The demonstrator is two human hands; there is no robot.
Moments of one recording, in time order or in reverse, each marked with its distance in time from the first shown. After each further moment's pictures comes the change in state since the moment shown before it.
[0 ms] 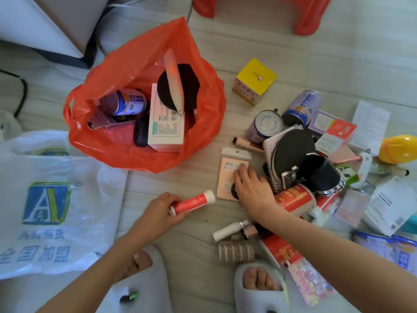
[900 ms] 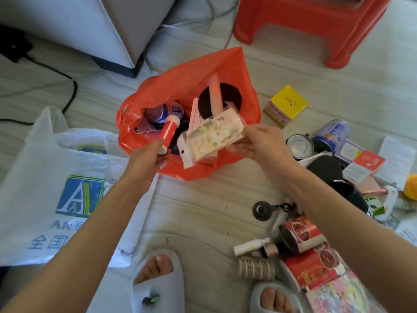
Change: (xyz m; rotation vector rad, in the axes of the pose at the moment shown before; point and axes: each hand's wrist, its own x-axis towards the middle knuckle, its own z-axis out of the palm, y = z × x) left_hand 0.040 0.007 -0.123 -1.153 0.504 -0.476; right_hand 0.042 -0.024 -0.189 1.899 0.047 0.327
